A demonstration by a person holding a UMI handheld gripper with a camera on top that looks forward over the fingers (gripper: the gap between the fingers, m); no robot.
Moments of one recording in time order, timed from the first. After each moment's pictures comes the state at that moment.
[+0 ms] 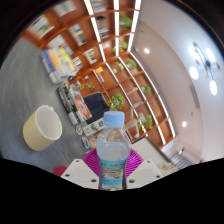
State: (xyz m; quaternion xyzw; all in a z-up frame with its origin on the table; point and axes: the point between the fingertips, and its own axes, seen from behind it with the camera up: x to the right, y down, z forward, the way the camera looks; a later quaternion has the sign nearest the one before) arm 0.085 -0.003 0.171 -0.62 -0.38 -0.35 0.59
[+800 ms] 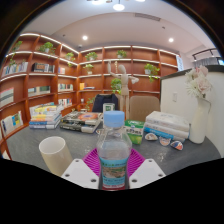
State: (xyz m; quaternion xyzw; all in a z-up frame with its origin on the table) arm 0.099 -0.002 0.073 -0.79 -0.09 0.06 0.61
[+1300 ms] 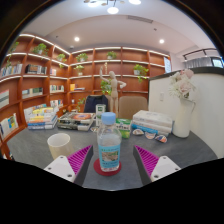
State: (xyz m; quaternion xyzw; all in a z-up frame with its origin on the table) arm 0.126 -0.068 0.091 -0.79 -0.04 0.02 0.61
